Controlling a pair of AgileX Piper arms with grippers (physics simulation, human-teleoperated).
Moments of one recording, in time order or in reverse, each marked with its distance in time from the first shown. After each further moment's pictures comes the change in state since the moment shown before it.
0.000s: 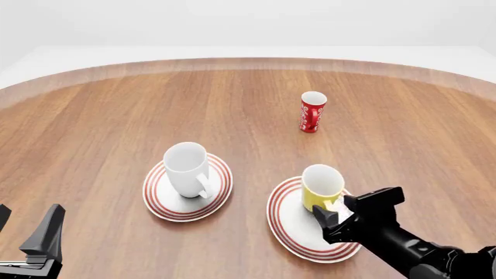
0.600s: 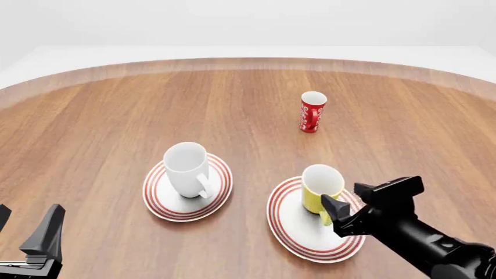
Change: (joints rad) left arm 0.000 0.000 0.000 0.000 0.000; right arm -0.015 -0.242 -0.032 0.216 -0.048
